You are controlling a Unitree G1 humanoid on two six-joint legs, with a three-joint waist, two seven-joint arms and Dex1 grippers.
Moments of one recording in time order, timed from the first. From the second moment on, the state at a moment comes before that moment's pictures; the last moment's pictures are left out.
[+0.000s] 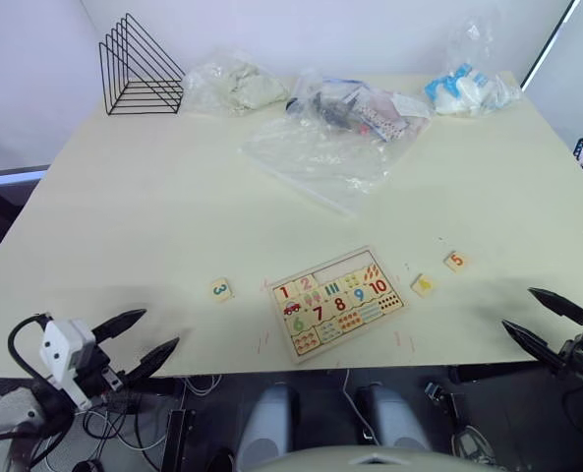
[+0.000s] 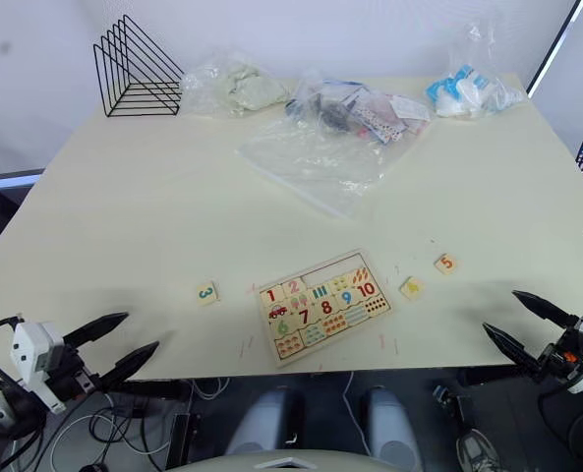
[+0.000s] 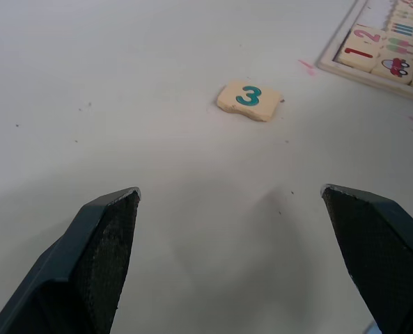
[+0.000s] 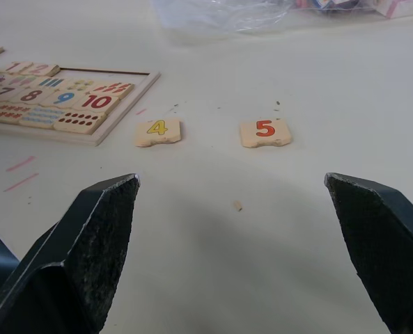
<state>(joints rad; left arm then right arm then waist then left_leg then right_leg) 0.49 0.62 0.55 -0.09 -0.50 0.01 -1.12 0.30 -0.62 -0.49 0.13 0.63 -0.14 1.25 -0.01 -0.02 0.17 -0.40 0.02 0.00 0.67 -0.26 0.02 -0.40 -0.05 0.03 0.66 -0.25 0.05</state>
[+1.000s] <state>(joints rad) 0.09 0.81 0.27 0.04 -0.39 0.02 -1.23 0.32 -0.61 -0.49 0.01 0.72 -0.16 1.38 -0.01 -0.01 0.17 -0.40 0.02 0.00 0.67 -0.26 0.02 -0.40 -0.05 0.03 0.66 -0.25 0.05</state>
